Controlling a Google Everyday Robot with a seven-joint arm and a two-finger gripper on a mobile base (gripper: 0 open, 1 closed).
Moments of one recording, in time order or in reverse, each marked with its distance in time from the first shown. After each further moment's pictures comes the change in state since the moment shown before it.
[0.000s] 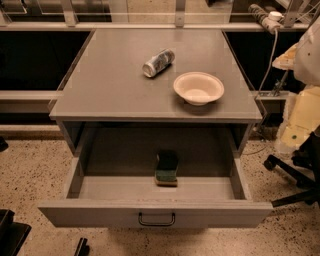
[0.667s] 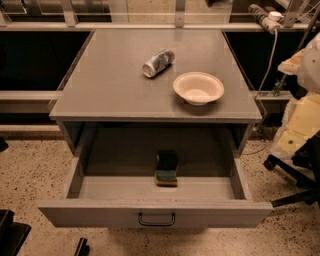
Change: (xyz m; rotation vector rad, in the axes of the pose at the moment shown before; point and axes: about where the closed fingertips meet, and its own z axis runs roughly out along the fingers) arm 0.002 0.004 0.004 0.029 -0.043 0.068
